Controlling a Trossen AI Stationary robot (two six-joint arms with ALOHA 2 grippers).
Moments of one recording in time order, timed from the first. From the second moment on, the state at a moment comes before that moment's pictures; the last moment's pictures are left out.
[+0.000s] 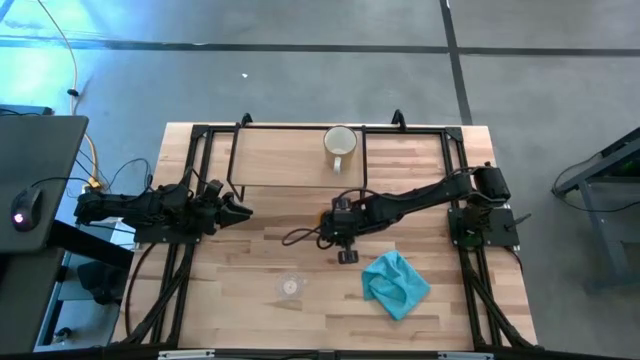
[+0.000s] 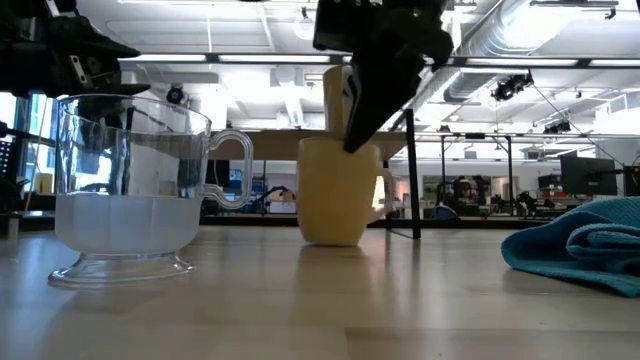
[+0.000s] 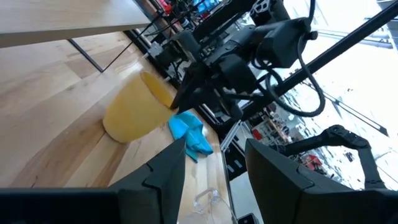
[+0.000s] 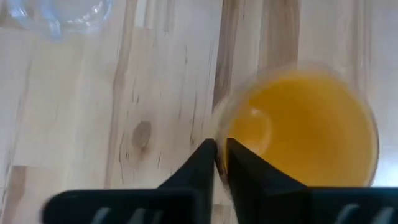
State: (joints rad) left arm 0.05 0.02 0.04 -0.06 0.02 -0.88; right arm 0.17 1.85 1.42 -0.67 0.10 0.00
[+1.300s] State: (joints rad) left arm 0.05 0.02 0.04 -0.06 0.02 -0.87; right arm 0.16 1.92 1.53 -0.79 0.10 0.54
